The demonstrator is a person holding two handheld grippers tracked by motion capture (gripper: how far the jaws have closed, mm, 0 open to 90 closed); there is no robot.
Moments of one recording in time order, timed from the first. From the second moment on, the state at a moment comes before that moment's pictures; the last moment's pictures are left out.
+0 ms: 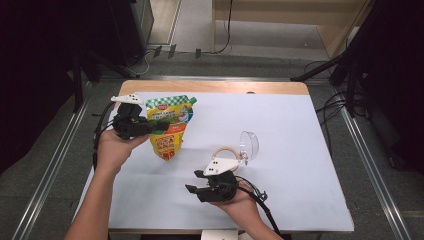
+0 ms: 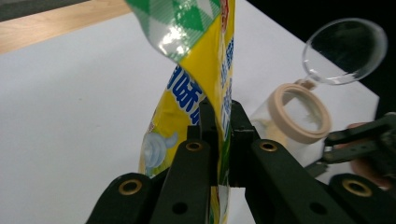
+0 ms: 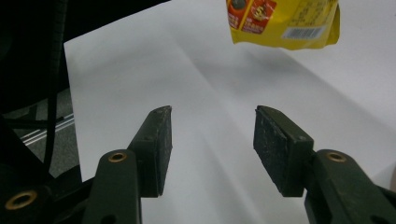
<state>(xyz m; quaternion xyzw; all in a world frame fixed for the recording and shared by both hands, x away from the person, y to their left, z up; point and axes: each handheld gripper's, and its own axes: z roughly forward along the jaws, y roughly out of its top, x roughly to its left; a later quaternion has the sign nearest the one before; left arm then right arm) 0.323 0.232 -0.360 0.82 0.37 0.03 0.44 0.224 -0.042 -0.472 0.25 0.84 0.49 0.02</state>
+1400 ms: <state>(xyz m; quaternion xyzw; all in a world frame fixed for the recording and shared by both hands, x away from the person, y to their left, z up) 0.245 0.186 -0.314 0.84 0.28 -0.09 0.45 0.216 -0.028 -0.494 0.29 0.81 0.51 0.09</state>
